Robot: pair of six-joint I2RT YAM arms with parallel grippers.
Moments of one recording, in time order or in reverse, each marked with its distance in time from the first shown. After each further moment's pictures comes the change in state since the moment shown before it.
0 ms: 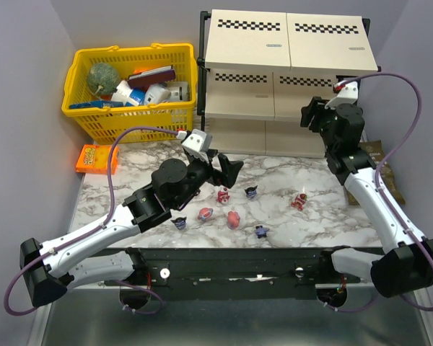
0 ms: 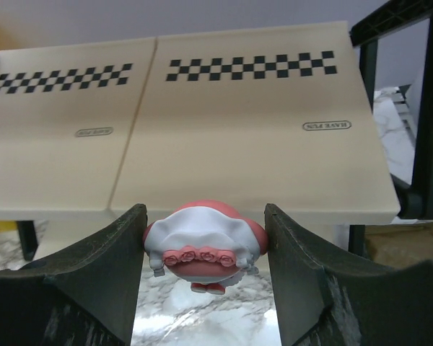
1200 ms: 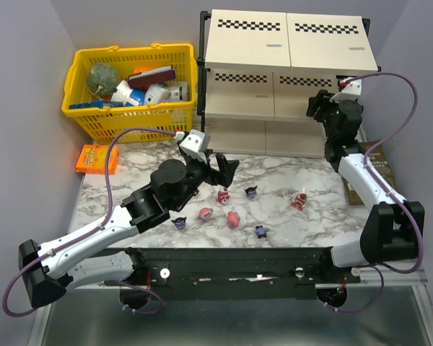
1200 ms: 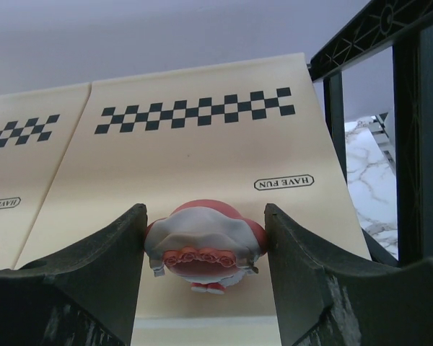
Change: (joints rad) left arm 0.000 -0.014 -0.002 -0.035 -0.053 0.020; right arm -0.160 0.233 -0.050 0.381 -0.077 -0.010
